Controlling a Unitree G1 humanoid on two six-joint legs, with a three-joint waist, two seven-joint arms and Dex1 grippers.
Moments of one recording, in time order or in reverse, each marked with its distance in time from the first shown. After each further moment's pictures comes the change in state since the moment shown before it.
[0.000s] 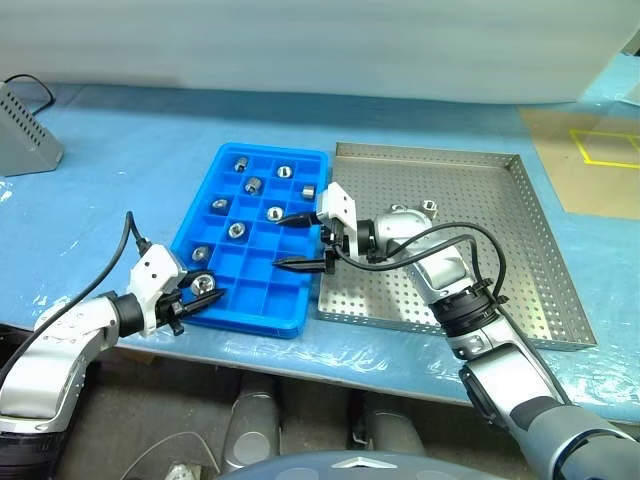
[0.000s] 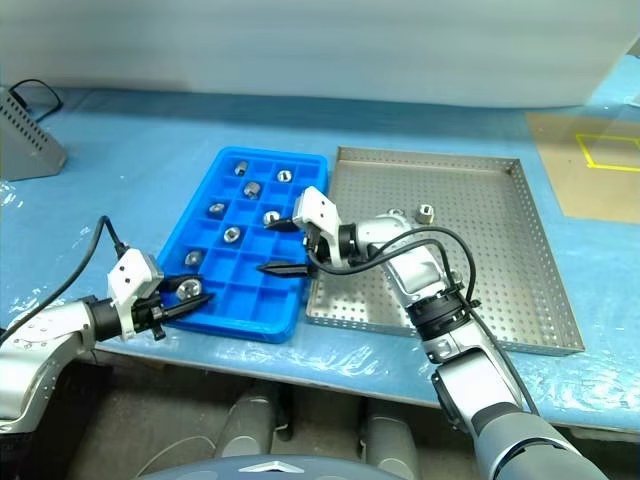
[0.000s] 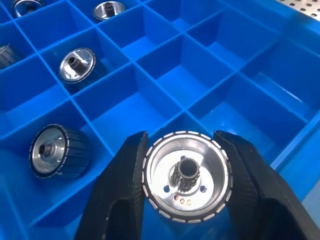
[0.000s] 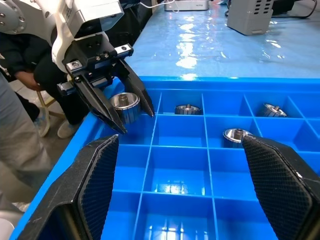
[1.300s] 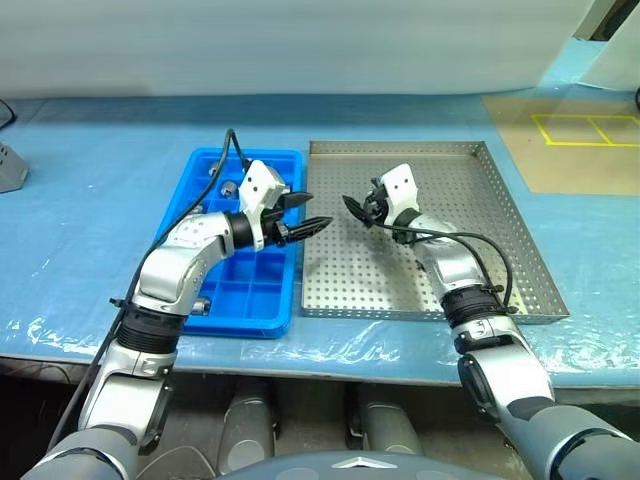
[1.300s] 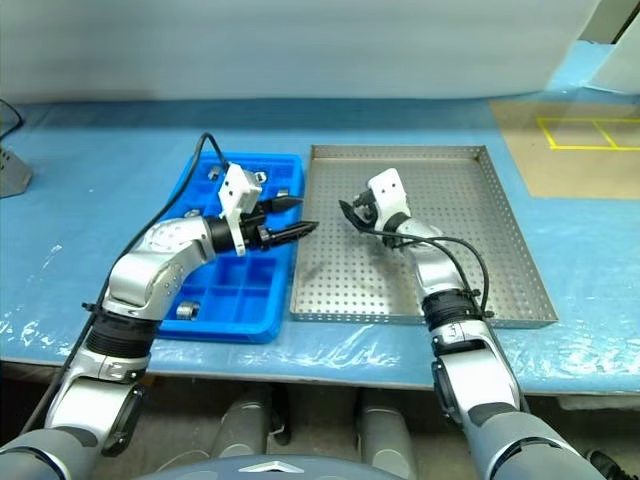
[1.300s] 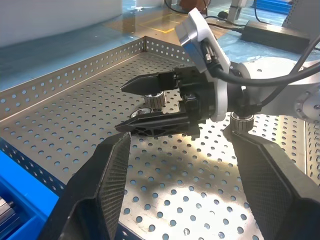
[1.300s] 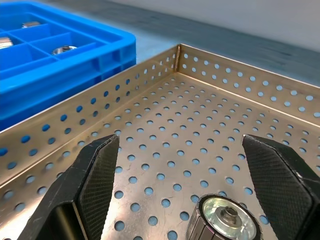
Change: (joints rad) left arm -0.638 -0.340 -0.293 0.267 -0.064 0.086 0.058; right arm -0.033 0.042 -0.275 0.511 -0.187 -0.315 -0.652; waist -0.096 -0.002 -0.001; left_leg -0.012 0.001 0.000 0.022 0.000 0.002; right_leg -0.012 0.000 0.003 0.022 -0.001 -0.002
